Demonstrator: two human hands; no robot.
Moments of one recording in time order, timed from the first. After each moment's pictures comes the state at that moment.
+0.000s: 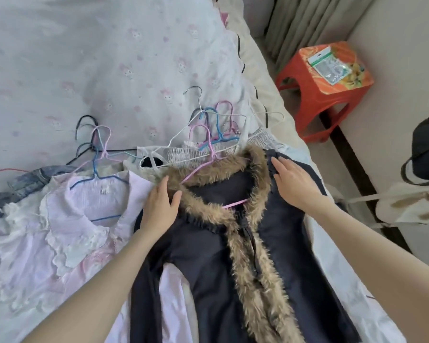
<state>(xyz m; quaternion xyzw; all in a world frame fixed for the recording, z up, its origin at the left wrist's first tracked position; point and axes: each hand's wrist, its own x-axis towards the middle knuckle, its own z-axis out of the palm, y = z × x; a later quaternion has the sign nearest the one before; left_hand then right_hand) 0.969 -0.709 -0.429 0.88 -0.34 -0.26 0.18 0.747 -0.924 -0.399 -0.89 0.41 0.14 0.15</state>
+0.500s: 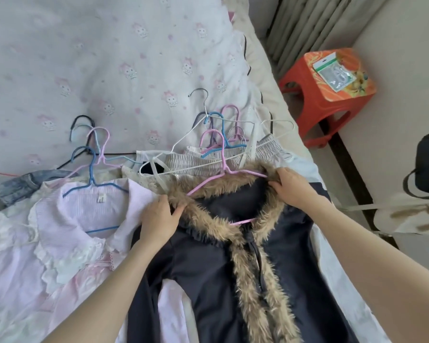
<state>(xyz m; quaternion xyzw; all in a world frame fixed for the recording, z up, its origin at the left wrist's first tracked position) 0.983 -0.713 -0.448 0.89 -0.30 -0.29 0.17 0.778 -0.944 -0.417 -0.86 0.45 0.14 0.19</state>
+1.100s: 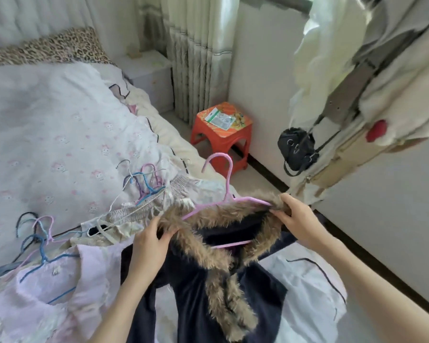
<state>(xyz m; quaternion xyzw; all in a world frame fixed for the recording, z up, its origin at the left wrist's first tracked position) 0.853 -0.712 -0.265 0.77 -0.47 -0.27 0.33 0.558 -0.821 -0.235 -0.77 0.57 -0.15 0.24</state>
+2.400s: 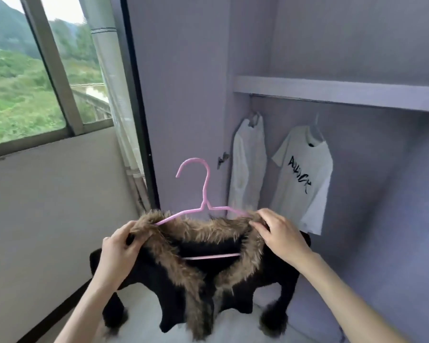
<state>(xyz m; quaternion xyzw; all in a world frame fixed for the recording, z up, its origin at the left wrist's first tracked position) 0.217 -0.445 -0.073 -0.02 -0.88 -0.43 0.20 0.204 -0.123 -0.071 -0.16 0.94 -0.21 -0.23</state>
